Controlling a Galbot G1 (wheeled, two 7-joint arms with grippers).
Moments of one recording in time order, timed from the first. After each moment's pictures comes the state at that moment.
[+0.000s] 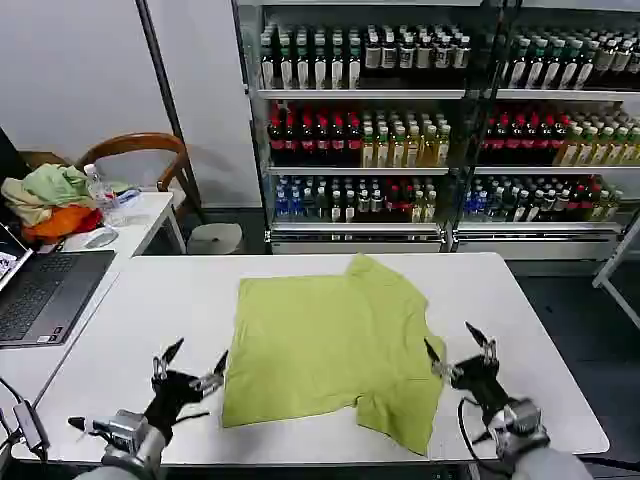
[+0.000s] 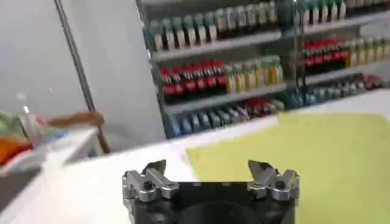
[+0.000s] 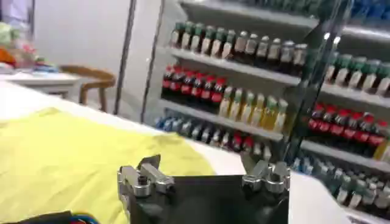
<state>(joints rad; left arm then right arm) 1.64 -1.01 -0.52 -2.21 -0.37 0.36 -0.13 -1.71 0.90 0.52 2.17 0.34 -0.17 0.08</state>
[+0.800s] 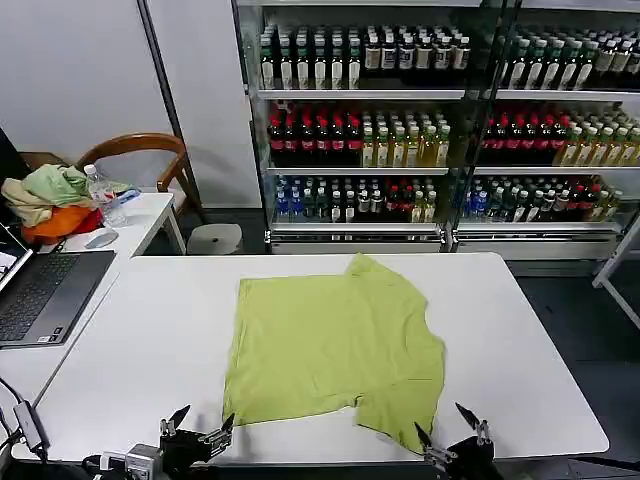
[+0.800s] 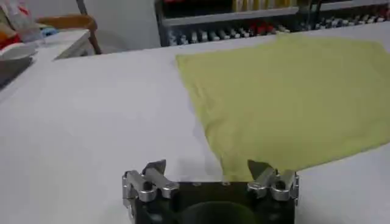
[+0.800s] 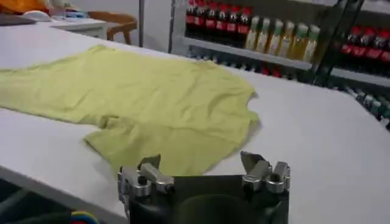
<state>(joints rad) 1.70 -1.03 -0.46 -2.22 -0.49 0.53 -0.26 -1.80 0.92 0.41 2.15 0.35 -0.18 0.14</state>
